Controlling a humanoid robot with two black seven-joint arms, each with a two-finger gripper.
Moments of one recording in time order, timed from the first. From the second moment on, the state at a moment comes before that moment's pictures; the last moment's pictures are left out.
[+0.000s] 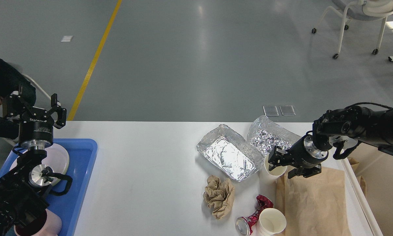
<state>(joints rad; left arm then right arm) -0.65 0.27 -0.83 -0.27 -0.04 -0.55 -0.79 1.47 -0.26 -1.13 0.97 0.02 0.55 0.03</state>
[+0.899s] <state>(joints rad) -0.65 0.27 -0.83 -0.27 -0.04 -0.55 -0.79 1.56 -0.31 -1.15 0.98 0.02 0.67 0.00</state>
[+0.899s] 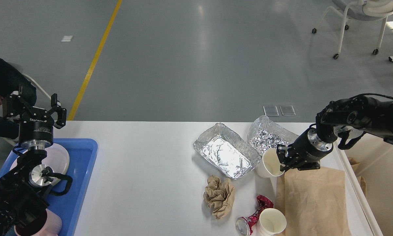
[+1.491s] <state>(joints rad) -0.65 0.27 -0.83 -0.27 -0.04 -0.55 -0.79 2.04 -0.57 -1.14 0.98 0.02 0.93 0.00</state>
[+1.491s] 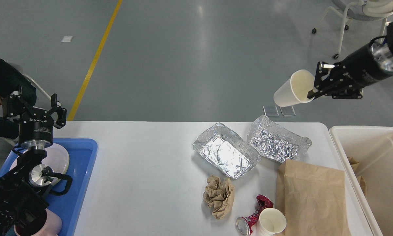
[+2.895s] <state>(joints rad) -0.65 0.27 -0.83 -0.27 -0.04 -0.55 -0.79 0.91 -0.60 -0.99 0.33 0.13 0.21 -0.01</state>
